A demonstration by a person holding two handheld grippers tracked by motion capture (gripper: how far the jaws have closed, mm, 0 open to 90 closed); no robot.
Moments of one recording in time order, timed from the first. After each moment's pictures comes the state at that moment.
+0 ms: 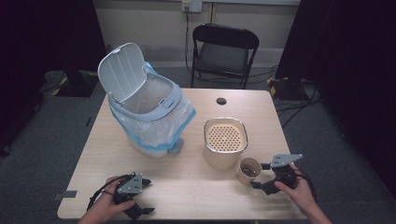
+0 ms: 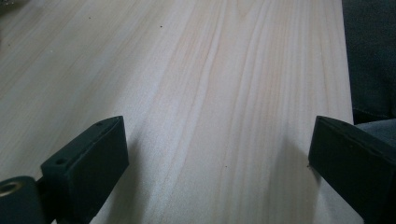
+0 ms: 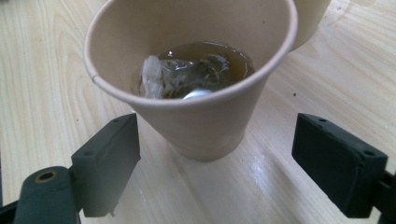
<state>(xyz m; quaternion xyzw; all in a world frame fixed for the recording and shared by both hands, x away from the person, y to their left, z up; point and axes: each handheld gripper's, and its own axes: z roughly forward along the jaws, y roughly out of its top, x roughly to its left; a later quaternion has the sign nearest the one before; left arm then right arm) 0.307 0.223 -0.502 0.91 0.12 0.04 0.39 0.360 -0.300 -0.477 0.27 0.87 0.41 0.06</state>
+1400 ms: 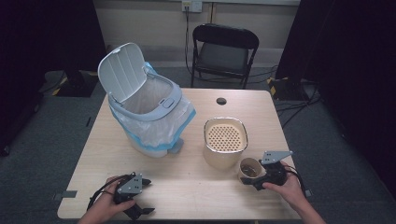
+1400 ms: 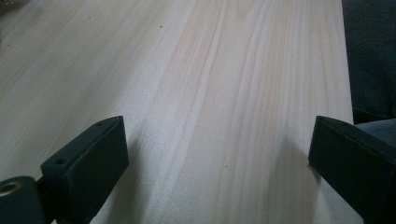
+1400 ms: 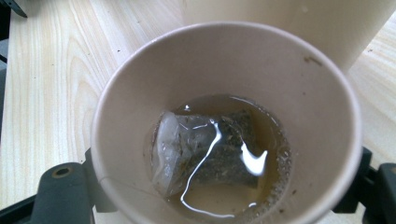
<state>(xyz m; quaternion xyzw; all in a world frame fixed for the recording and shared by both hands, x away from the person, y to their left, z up) 0.307 0.223 -0.502 0.91 0.12 0.04 0.39 0.372 -0.273 -0.477 0.24 0.86 0.44 0.06</state>
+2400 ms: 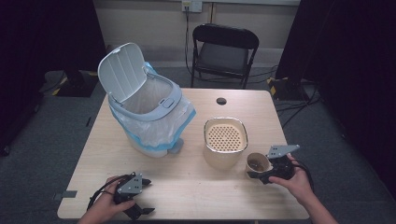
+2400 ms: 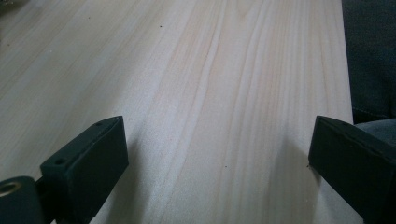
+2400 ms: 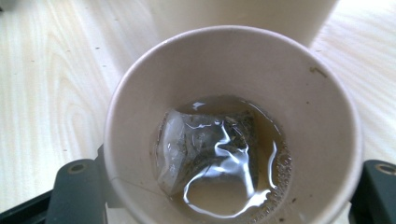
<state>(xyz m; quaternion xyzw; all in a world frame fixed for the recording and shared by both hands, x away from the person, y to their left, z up) 0.307 0.223 -0.502 0.91 0.12 0.04 0.39 0.380 -0.291 -0.454 0.25 0.87 0.41 0.08</state>
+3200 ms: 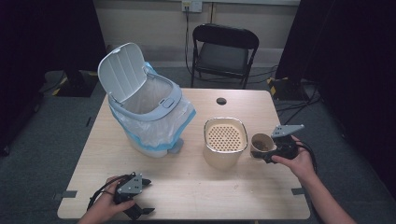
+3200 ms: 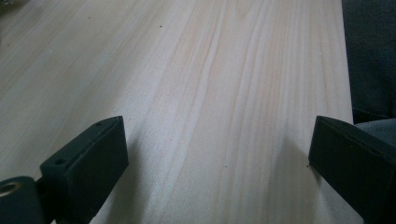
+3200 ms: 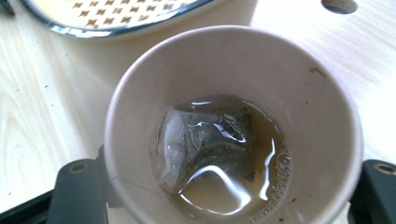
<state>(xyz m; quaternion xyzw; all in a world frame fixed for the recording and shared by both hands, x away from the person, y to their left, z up) 0.307 0.223 -0.502 0.91 0.12 0.04 0.39 0.426 -0.300 -0.418 0.28 0.87 0.40 0.12</state>
